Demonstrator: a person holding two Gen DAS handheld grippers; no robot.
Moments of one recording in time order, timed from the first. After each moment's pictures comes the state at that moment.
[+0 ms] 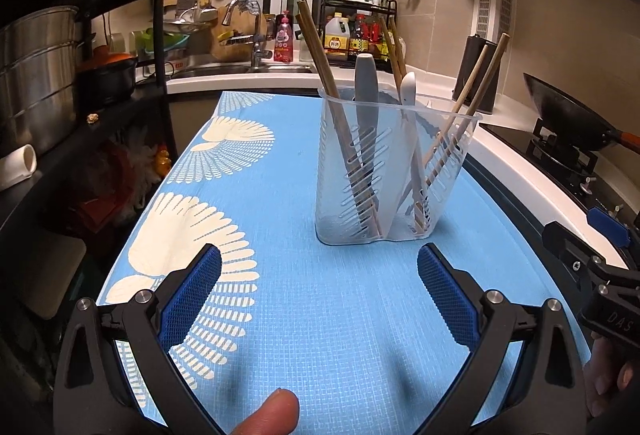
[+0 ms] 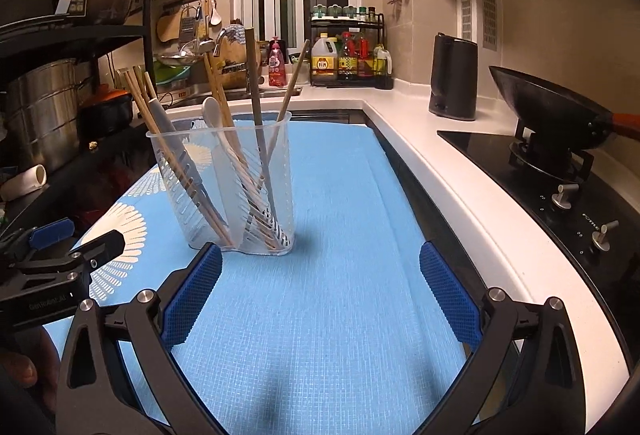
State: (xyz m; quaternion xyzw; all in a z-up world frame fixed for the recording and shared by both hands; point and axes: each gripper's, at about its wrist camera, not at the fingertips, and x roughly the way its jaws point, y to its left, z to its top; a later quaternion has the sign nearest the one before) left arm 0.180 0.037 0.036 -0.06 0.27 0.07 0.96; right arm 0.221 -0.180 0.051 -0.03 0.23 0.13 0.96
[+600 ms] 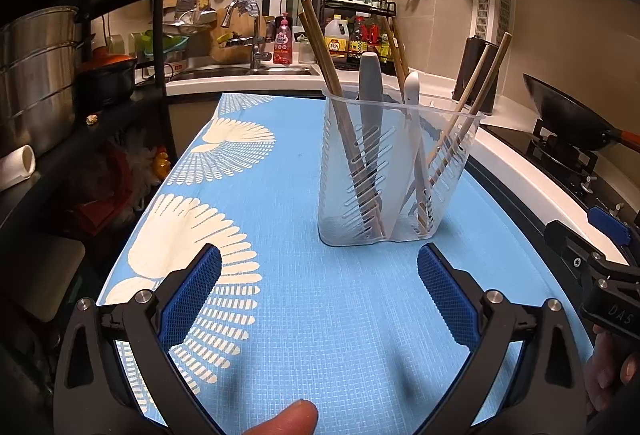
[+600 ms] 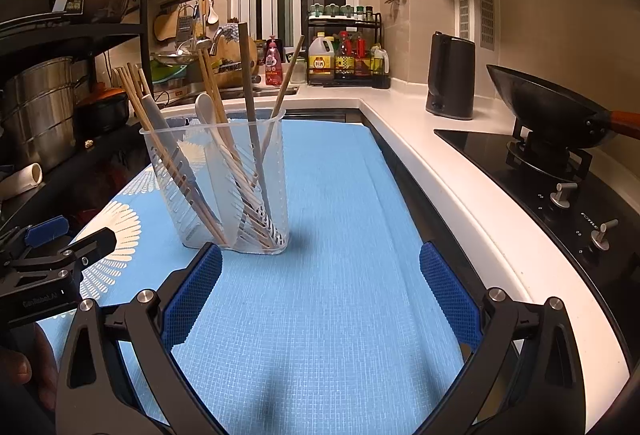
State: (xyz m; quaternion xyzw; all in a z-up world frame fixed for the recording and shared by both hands) left arm 0.181 0.040 0.032 -0.06 0.26 0.07 0.96; right arm 0.221 -0.180 0.047 -0.03 0.23 0.12 0.97
